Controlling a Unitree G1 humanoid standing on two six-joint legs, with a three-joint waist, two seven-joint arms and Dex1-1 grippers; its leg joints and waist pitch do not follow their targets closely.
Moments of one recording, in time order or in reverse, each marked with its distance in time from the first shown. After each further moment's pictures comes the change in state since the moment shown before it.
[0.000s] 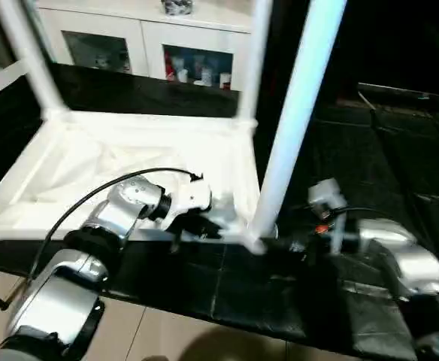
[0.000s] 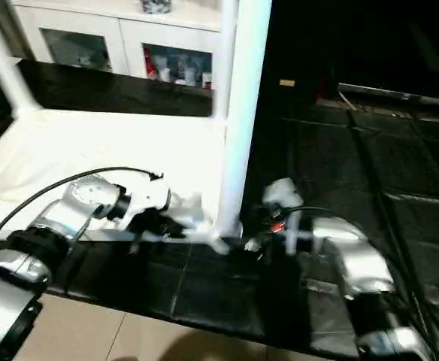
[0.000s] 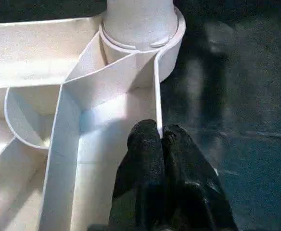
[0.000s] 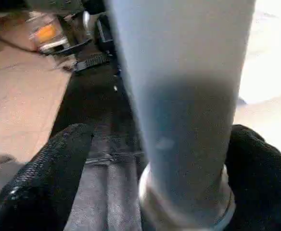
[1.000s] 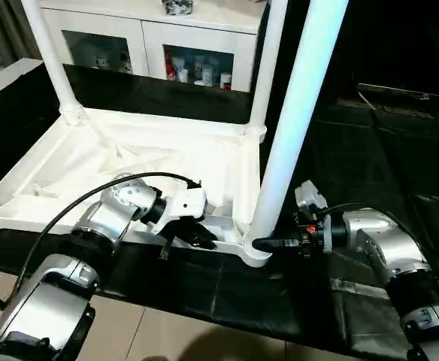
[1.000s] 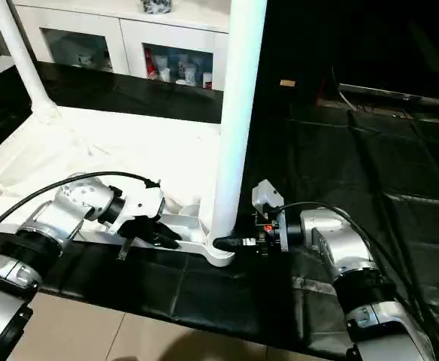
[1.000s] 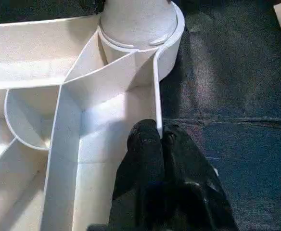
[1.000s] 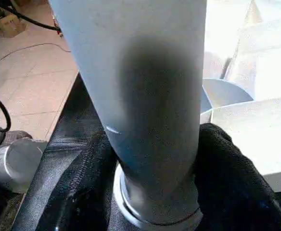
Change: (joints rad) left arm 0.028 0.032 -0.012 -0.059 0.000 -0.013 -0.039; right arm -0.080 0.013 0.042 0.179 -0.042 -0.105 0.101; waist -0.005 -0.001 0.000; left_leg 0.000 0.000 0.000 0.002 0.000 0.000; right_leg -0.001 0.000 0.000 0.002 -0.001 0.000
